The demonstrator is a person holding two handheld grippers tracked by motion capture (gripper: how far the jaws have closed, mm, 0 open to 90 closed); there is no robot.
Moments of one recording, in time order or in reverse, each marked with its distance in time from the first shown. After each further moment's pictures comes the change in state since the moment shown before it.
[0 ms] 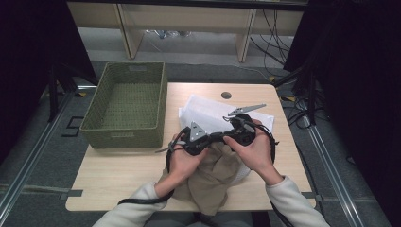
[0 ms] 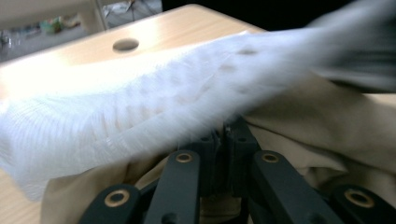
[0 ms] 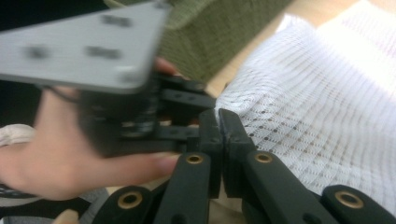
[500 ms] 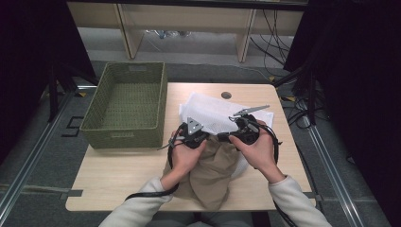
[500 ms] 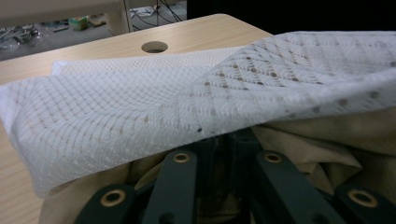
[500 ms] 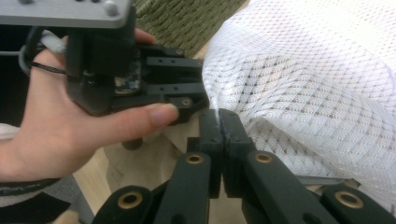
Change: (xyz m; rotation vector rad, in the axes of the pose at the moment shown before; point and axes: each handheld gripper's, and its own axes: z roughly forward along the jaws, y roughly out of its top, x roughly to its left) left arm 0.015 -0.002 0.010 -0.052 0.068 -0.069; right arm -0.023 -0.009 0.002 0.017 -0.055 0.054
